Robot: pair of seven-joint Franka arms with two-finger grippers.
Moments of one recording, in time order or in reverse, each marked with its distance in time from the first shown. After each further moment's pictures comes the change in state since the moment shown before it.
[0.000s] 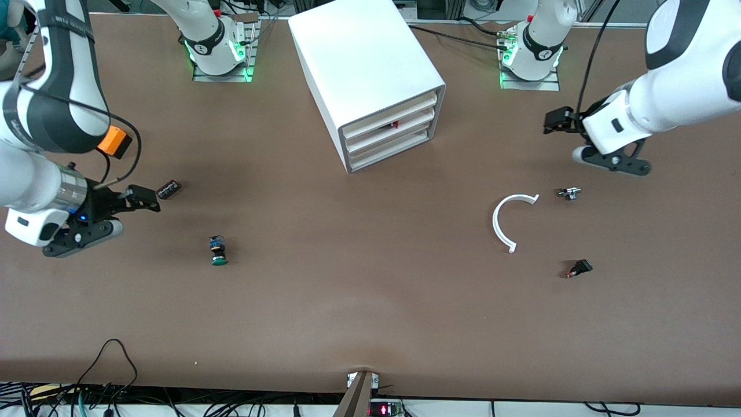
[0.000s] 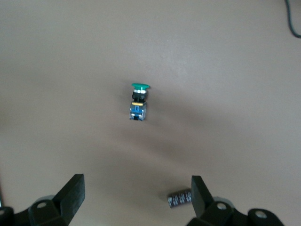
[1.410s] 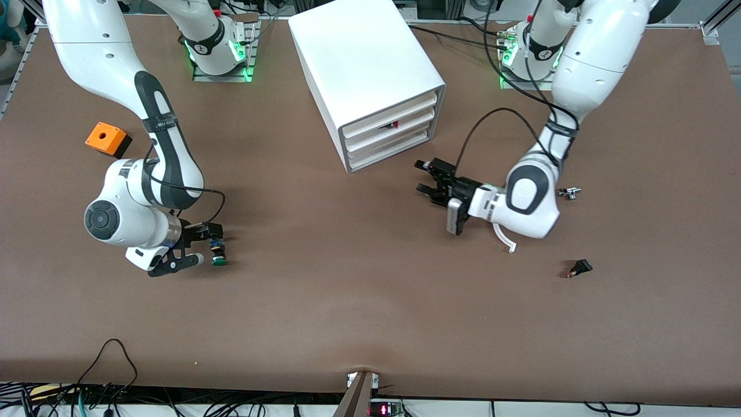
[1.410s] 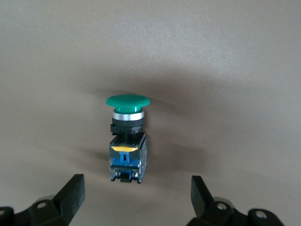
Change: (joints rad) left arm -0.171 0.654 -0.005 -0.069 -1.078 0.220 1.087; right arm 0.080 0.265 -0.009 -0.174 0.050 0.397 0.082
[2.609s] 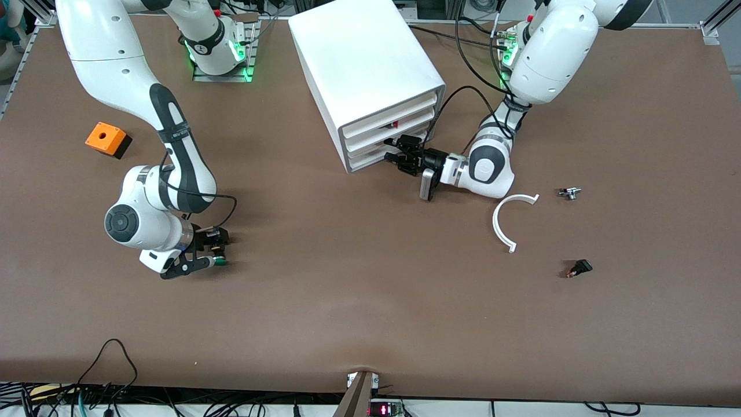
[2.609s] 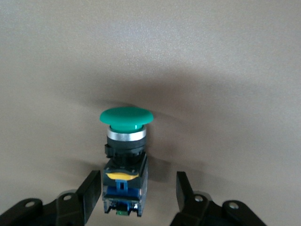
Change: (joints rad) left arm -0.106 0.037 -0.033 -0.229 -0.297 0.049 0.231; right arm 0.017 0.051 0.000 0.000 0.000 0.073 0.000
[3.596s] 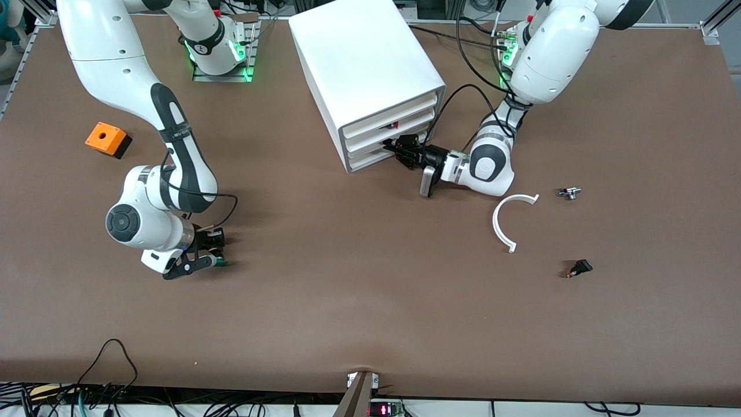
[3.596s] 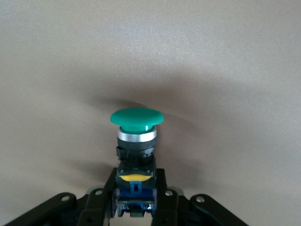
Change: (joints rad) left arm 0.008 -0.003 -0.004 -0.013 -0.001 -0.031 -0.004; right arm 0.004 0.000 0.000 0.001 0.000 0.007 -0.046
